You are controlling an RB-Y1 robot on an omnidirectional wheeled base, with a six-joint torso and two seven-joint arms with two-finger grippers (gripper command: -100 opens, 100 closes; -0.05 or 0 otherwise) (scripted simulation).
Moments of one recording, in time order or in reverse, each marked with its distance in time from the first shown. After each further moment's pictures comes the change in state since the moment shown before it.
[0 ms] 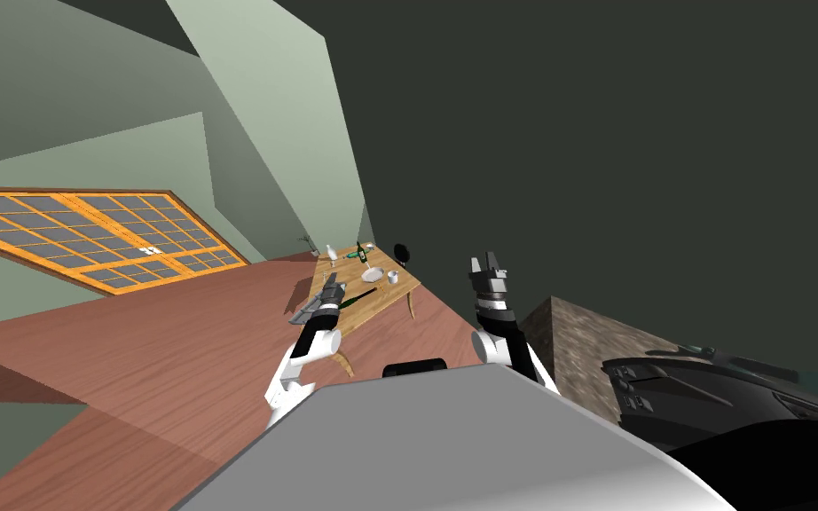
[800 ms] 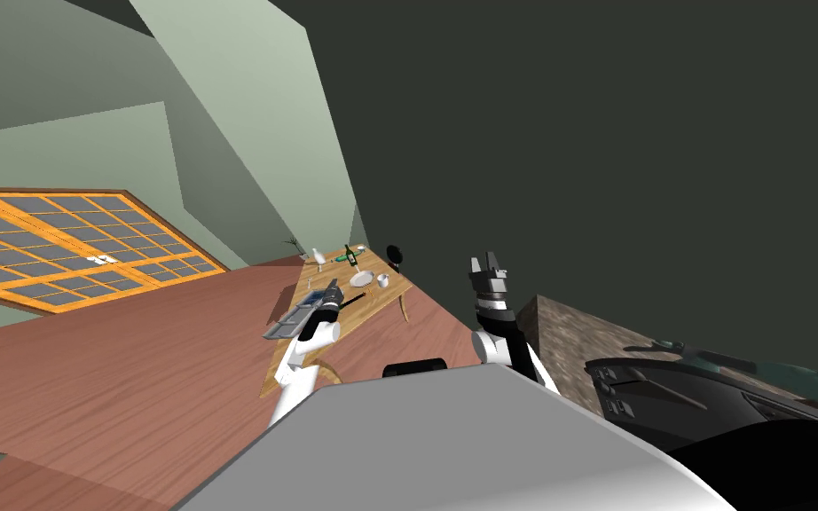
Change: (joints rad) left arm -0.130 0.010 0.094 0.191 -0.023 0.189 0.040; right arm 0.000 0.000 0.000 0.000 0.000 0.000 0.000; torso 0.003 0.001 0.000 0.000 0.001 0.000
